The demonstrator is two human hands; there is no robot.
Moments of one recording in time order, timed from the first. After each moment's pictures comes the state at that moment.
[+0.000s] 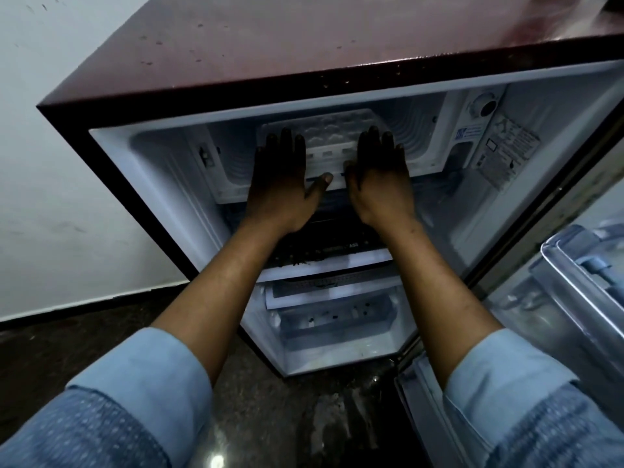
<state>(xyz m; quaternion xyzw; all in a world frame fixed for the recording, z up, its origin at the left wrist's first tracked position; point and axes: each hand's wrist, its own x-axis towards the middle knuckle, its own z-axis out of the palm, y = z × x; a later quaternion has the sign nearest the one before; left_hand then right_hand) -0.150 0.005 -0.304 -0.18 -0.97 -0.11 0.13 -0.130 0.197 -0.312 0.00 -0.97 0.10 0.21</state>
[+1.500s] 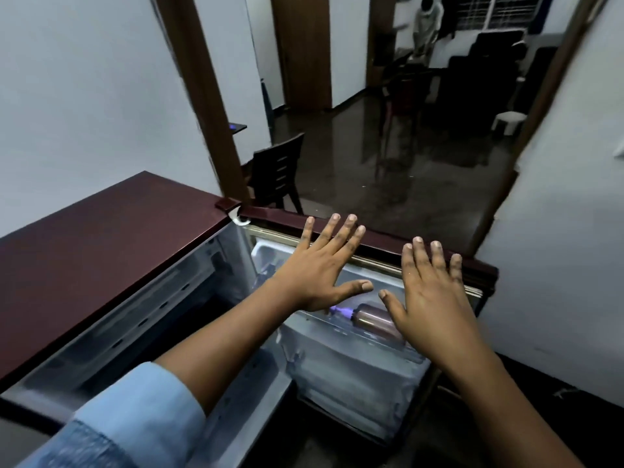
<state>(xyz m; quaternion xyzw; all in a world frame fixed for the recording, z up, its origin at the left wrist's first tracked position) 0.175 0.232 -0.052 -0.73 -0.68 -0.01 0.04 0.402 0.281 -0.060 -0.45 -0.88 -0.01 0.11</state>
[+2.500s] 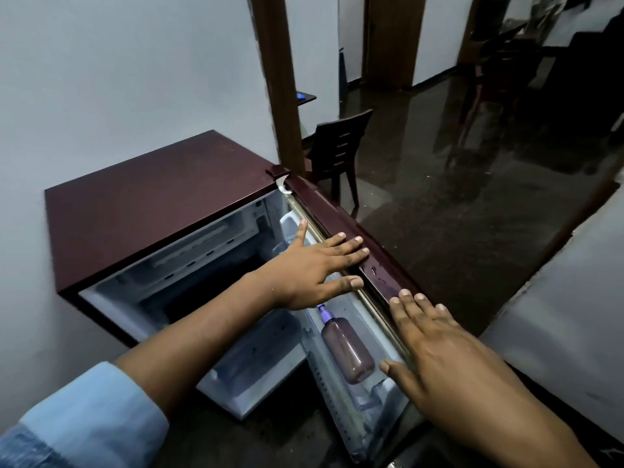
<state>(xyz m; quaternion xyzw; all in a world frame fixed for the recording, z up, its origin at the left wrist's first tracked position) 0.176 0.160 -0.033 -0.67 -0.73 -0.02 -0.11 0.444 0.241 -0.030 -0.21 -0.97 0.10 -0.11</state>
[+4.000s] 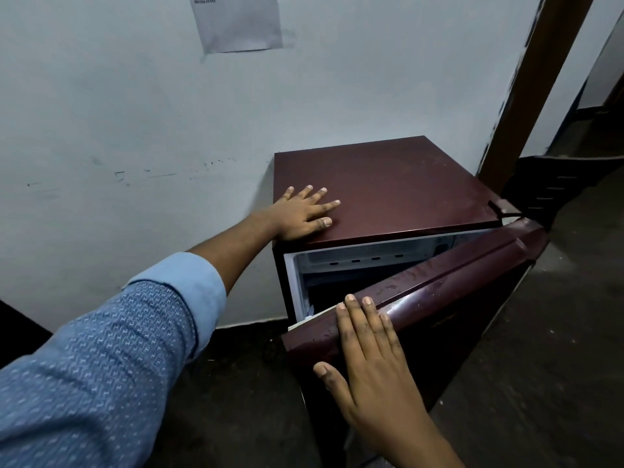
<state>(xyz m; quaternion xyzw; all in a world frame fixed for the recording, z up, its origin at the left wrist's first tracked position) -0.102 -0.105 -0.022 -0.33 -0.94 0.04 -0.07 0.212 0.050 -0.108 0.11 -0.97 0.16 0.16</state>
